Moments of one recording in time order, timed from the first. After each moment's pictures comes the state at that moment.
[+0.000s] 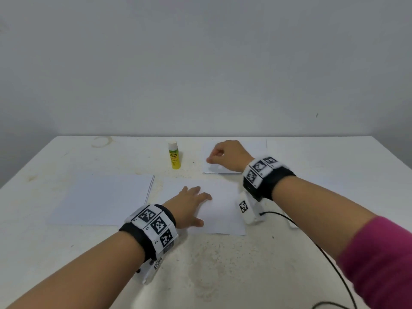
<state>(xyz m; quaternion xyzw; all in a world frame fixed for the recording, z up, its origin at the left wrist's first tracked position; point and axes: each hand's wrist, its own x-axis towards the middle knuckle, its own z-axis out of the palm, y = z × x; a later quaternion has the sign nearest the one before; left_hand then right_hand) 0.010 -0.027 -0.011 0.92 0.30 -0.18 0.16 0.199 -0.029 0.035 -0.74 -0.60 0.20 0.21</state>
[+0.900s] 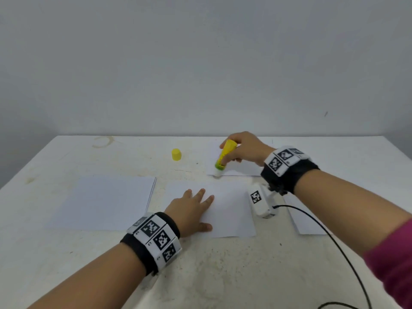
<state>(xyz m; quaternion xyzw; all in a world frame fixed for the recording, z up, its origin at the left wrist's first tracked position) 0.014 -0.029 -0.009 0.92 0.29 -0.25 0.07 0.229 -0.023 0.047 -0.71 -0.53 0.34 0.32</state>
